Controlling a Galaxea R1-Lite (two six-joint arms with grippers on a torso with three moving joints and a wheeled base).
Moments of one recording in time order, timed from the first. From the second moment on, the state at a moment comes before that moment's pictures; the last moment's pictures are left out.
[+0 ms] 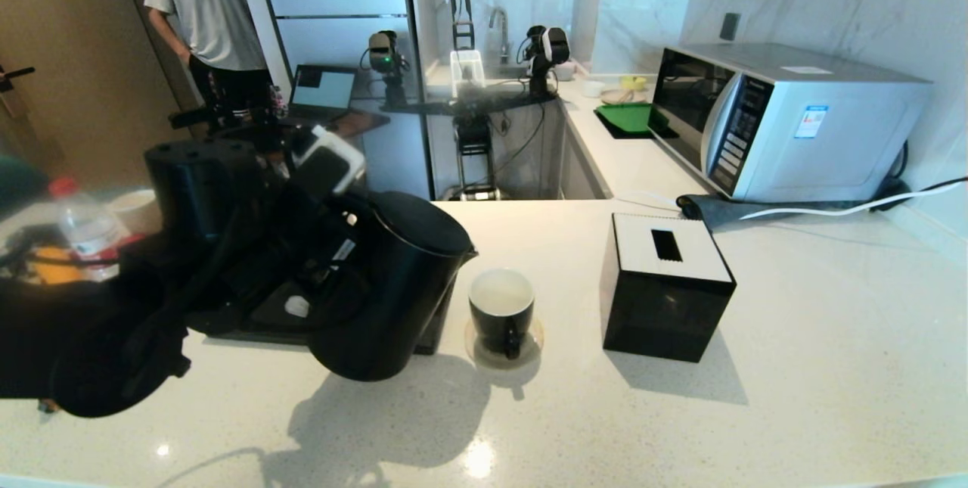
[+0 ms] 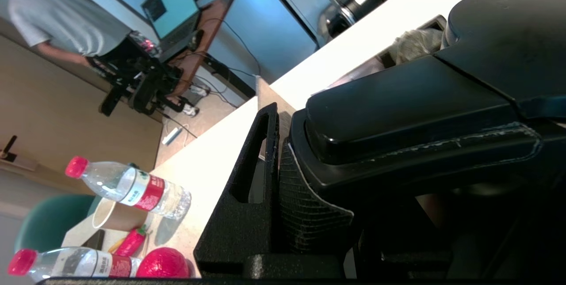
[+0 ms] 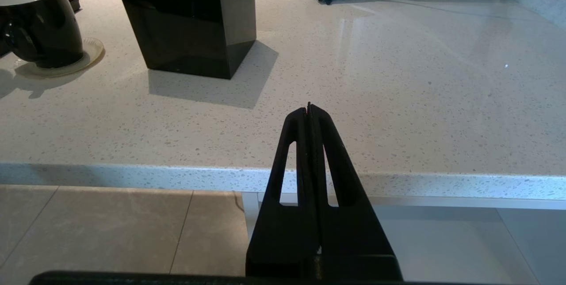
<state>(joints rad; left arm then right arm) -0.41 1.66 -0.76 -0.78 0.34 0.57 0.00 0.00 0.00 0.00 0.01 -0.02</state>
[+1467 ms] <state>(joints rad) -0.44 1.71 -0.87 -0.72 0.34 0.70 0.00 0.00 0.00 0.00 0.01 -0.02</state>
